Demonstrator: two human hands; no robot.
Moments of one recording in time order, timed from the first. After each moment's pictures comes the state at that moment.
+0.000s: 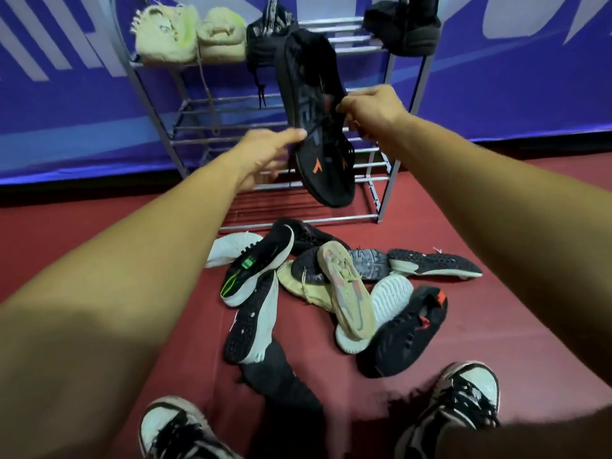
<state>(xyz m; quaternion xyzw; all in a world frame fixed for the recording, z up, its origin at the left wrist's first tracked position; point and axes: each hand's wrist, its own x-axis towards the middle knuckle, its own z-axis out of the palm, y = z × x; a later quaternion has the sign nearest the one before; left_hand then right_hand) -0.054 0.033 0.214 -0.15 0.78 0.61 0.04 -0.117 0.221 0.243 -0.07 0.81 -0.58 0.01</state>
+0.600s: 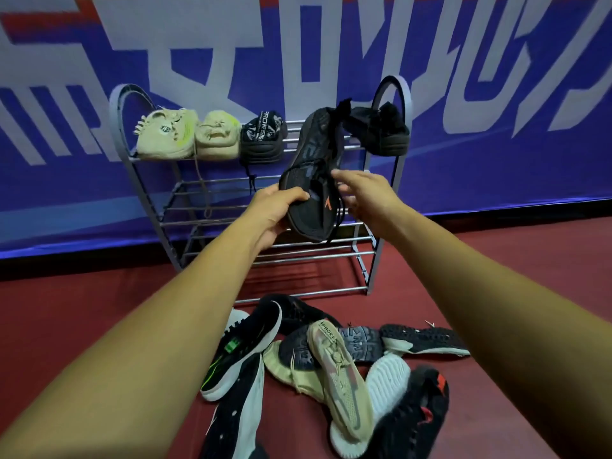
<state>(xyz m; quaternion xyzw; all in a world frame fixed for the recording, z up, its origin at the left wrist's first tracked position) -0.102 0.067 0.239 -0.11 0.63 0.77 -0.01 -0.145 0.234 0.241 -0.03 0.68 -0.73 0.06</state>
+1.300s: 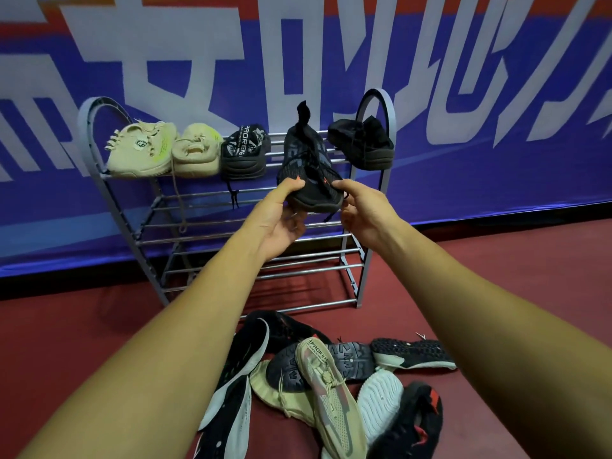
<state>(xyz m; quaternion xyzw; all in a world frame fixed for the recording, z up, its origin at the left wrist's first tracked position) -0.124 0.088 0.245 -0.11 0.52 0.85 0.05 -0.164 0.245 0.240 0.04 0.56 -0.83 0.07</state>
